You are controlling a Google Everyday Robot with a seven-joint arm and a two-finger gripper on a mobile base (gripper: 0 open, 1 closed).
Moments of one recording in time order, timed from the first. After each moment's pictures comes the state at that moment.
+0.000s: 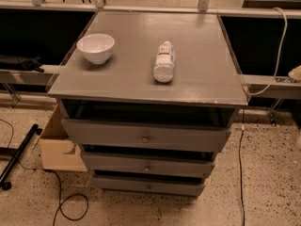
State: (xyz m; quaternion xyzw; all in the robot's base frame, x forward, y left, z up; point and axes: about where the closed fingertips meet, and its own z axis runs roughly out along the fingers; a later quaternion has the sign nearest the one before) arm 0.420 -0.300 0.923 -0.57 0.80 0.04 0.17
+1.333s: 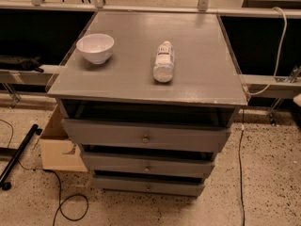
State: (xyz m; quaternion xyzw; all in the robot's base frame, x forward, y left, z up) arm 0.390 -0.327 0.880 -0.57 0.77 0.15 0.23
